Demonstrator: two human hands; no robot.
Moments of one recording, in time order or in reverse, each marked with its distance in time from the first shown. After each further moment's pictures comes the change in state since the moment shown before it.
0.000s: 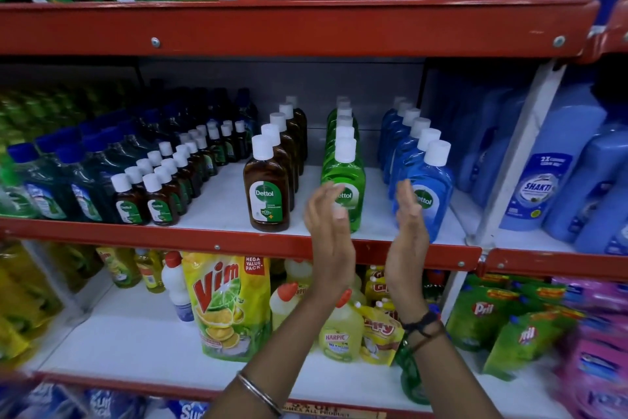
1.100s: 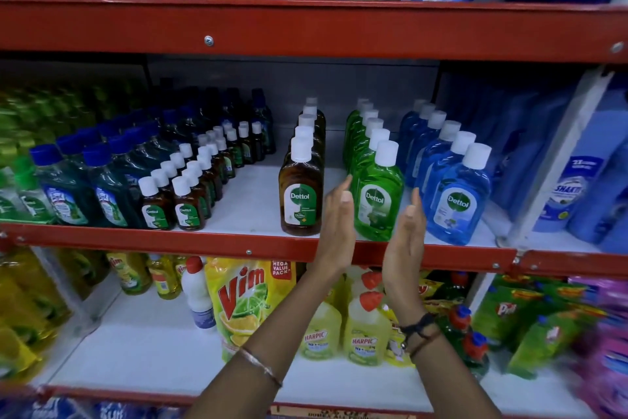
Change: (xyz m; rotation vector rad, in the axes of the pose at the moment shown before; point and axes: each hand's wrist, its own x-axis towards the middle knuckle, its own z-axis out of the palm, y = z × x) left_hand 0.043 -0.019 -0.055 -0.075 -0.302 -0.223; right_hand -0.021 0.009 0.061 -0.111 0.053 0.066
